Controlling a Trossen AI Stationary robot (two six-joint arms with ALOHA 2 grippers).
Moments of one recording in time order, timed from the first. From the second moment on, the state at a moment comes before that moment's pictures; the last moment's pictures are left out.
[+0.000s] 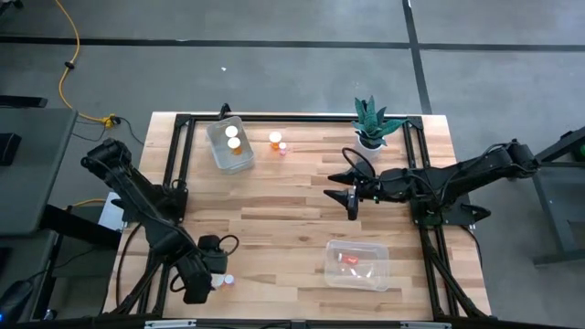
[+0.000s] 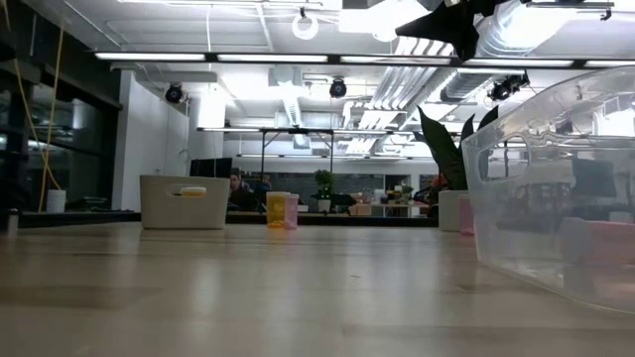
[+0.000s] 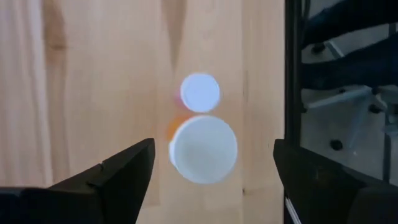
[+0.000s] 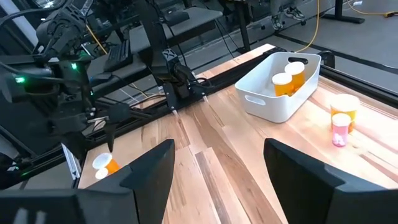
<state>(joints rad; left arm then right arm) -0.75 1.42 0.93 -0.66 -0.06 -0.86 0.22 1.08 0.74 0.10 0.39 0.44</state>
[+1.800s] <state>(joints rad) -0.84 1.70 1.08 -0.82 -0.19 -0.87 0.22 1.08 0.74 0.04 0.41 0.44</state>
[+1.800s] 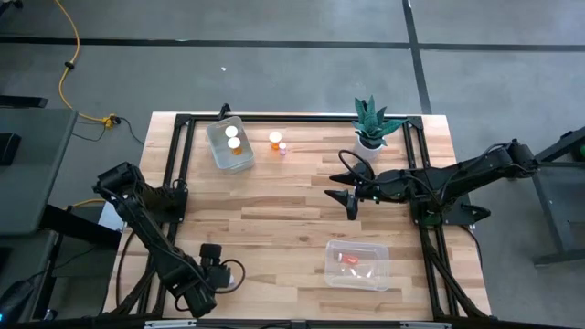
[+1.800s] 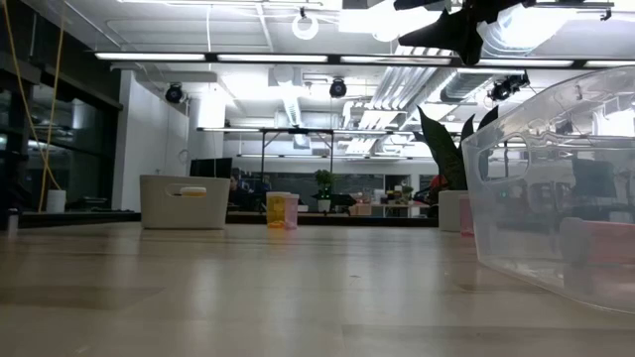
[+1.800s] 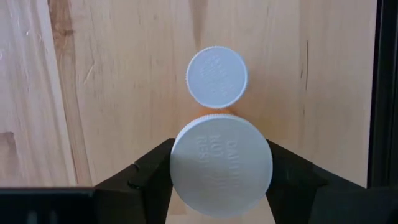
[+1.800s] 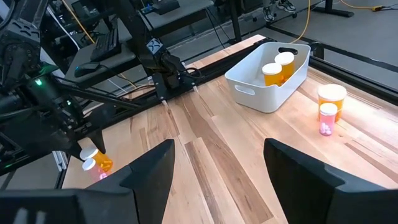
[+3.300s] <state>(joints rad) 0.96 1.46 1.08 -1.03 -0.16 0.20 0.22 1.08 0.74 0.04 0.47 0.47</state>
